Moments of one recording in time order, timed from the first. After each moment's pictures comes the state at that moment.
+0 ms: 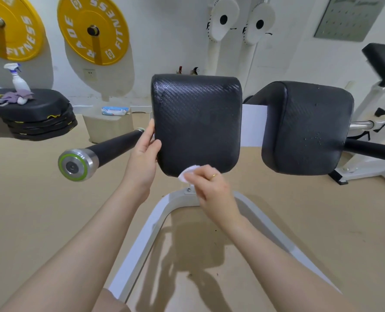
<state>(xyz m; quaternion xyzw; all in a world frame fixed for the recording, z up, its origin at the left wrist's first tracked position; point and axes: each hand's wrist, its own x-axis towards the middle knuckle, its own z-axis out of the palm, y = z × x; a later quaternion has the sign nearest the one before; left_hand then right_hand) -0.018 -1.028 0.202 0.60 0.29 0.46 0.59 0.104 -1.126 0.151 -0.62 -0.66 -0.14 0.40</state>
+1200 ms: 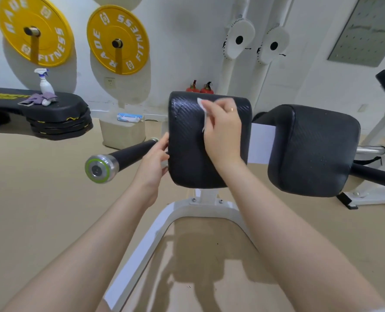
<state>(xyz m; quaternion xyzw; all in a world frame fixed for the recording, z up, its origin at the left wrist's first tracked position) -0.027 -1.030 0.215 0.58 0.32 0.42 0.62 0.101 -1.062 0.274 -0.62 -0.56 -0.19 0.52</state>
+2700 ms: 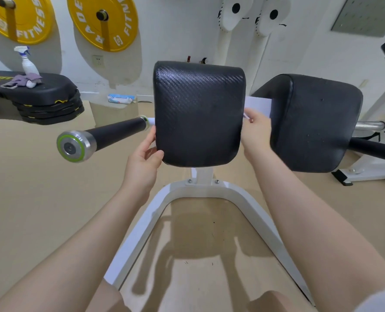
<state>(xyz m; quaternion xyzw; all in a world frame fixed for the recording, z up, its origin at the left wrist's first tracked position) -0.023 -1.048 0.176 0.57 0.38 0.45 0.57 0.196 -1.084 0.225 -0.74 -0.36 0.06 0.56</state>
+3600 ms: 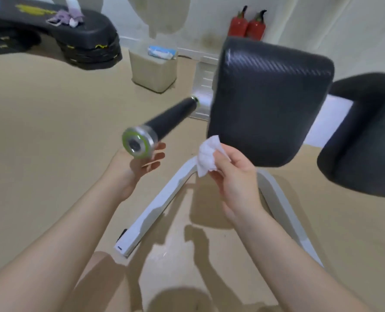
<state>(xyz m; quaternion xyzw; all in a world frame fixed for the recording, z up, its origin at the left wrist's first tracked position) -0.119 -1.025 0.186 0.41 0.49 0.39 0.67 0.038 -1.108 0.212 -0.59 -0.25 0.46 0.61</state>
